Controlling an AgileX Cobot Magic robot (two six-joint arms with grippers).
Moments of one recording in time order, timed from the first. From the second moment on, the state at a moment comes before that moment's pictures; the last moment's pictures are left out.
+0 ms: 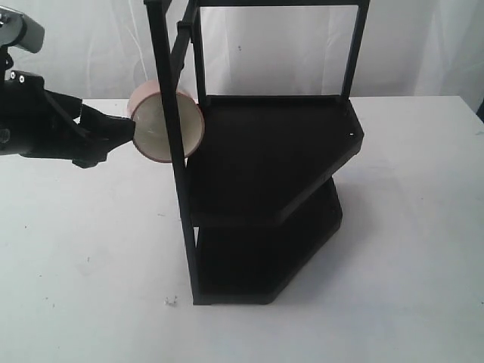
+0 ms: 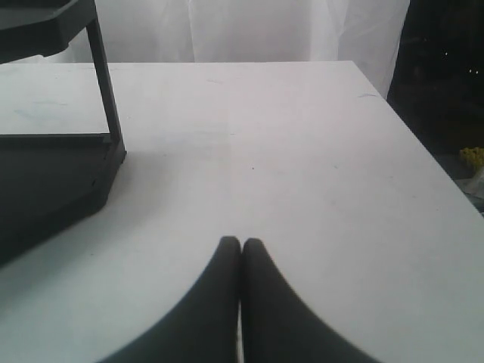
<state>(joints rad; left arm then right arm) -0.25 1.14 -0.75 -1.06 0.22 1.15 0.01 0.00 0.00 -0.07 0.34 0.11</state>
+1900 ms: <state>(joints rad) -0.31 1.26 -0.81 -1.00 0.10 1.10 0.01 0.00 0.00 -0.07 0.34 0.11</state>
